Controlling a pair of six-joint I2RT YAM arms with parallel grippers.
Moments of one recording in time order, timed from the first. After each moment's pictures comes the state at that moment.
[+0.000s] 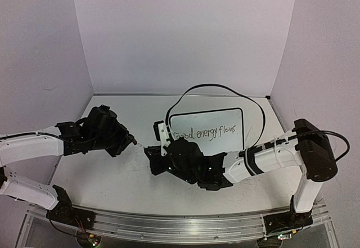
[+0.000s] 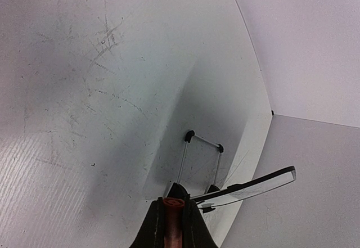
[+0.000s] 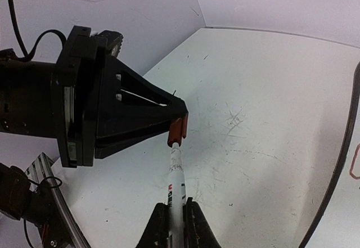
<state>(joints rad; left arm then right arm) -0.82 1.16 0.77 -0.30 -0.19 -1.54 1.31 1.88 1.16 0.42 0.42 0.50</state>
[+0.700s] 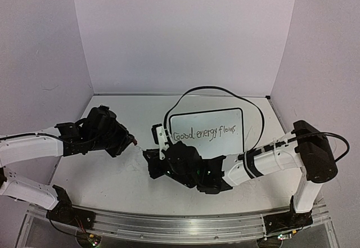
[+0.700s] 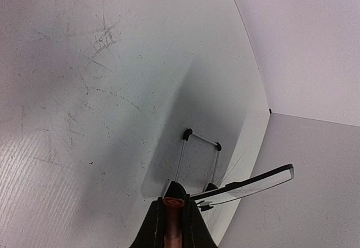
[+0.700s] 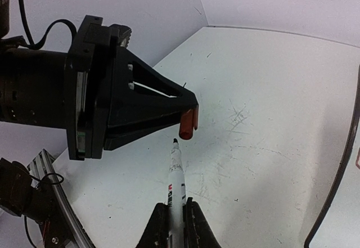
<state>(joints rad) -0.82 1.16 0.76 -0.29 -0.19 -1.54 1.33 1.88 1.16 0.42 0.45 0.50</state>
